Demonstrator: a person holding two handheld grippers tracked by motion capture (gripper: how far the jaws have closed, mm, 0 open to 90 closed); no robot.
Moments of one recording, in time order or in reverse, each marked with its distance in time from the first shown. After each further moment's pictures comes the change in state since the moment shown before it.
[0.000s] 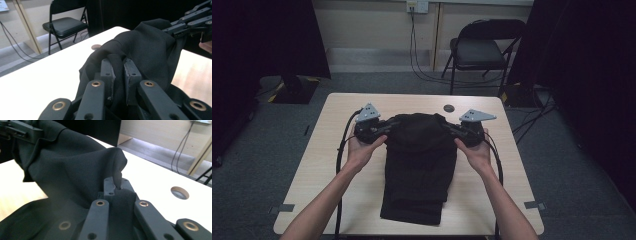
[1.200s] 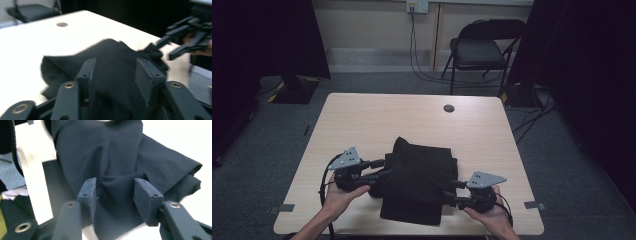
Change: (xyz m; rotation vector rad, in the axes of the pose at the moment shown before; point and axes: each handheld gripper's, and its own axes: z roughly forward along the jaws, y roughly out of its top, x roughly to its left) left arm -0.056 -0.061 -0.075 0.012 -0.160 -0.039; right arm 0.084 -0.101 -0.086 0.134 0.175 -0.018
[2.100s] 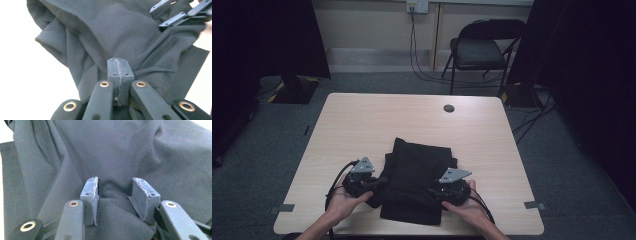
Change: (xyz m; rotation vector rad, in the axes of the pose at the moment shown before) left arm 0.007 -0.040 0.020 0.368 0.081 -0.016; right arm 0.001 -0.005 0.082 0.173 -0.049 -0.066
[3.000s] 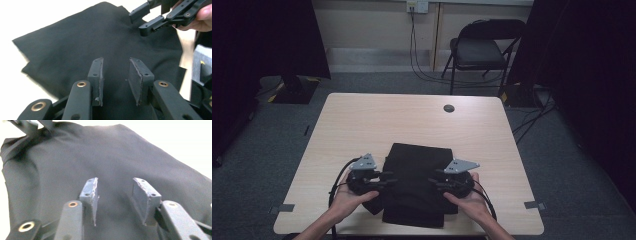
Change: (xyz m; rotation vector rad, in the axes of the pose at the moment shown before) left arm -0.010 0.026 0.023 -0.083 -0.123 0.016; right arm -0.011 0.026 -0.013 -0.109 -0.004 0.054
